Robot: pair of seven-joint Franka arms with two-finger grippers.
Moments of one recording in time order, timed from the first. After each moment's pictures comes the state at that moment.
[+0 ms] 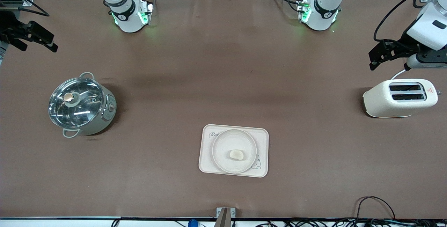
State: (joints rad) left arm -0.07 -0.03 -0.09 -1.56 0.05 1.62 -0.09; right arm -0.07 -0.14 0.06 -1.63 0.08 1.50 0.08
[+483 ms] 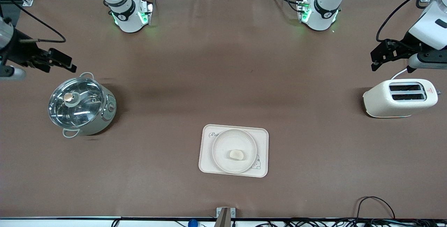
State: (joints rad) left arm -0.07 -0.01 -0.09 -1.52 0.05 1.62 -0.05; right arm -0.06 -0.01 0.07 -1.65 0.15 1.59 0.08
